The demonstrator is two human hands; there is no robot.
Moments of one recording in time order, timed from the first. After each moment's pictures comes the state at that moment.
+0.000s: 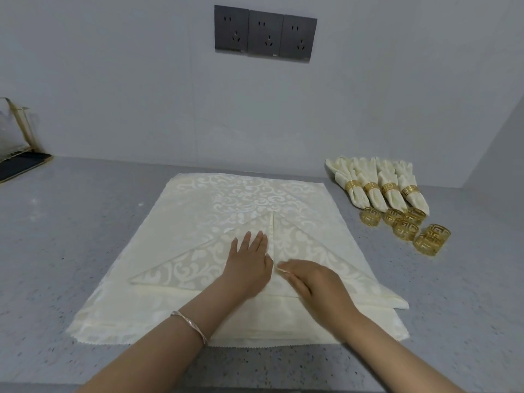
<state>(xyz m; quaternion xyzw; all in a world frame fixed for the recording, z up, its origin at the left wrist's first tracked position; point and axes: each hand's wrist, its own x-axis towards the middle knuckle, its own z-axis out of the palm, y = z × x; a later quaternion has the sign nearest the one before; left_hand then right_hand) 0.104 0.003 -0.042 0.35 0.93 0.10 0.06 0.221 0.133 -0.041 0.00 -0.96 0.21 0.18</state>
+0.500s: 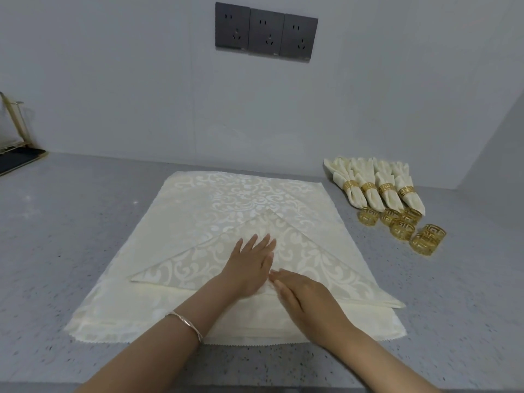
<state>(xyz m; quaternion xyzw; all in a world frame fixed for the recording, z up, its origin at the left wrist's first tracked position) 0.099 -0.002 -0.049 0.41 0.89 0.16 0.09 0.232 0.108 -0.046 0.02 -0.97 0.21 0.12</state>
